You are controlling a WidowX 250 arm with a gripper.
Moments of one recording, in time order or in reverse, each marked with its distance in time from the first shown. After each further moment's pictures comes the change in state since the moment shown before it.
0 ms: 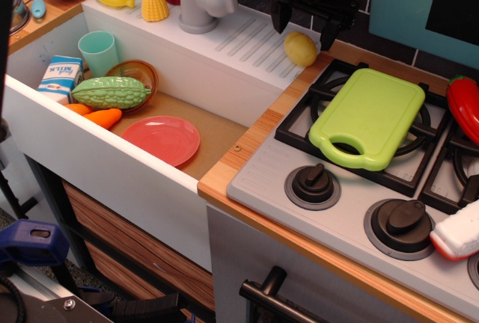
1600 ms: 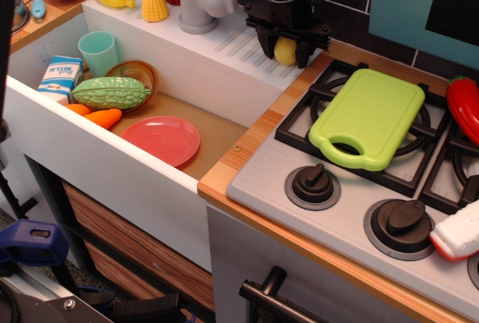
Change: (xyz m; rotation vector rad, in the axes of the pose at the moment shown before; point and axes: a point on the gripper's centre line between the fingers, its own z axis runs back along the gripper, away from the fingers) arm -0.010 0.013 -0.036 -0.080 -0.064 0.028
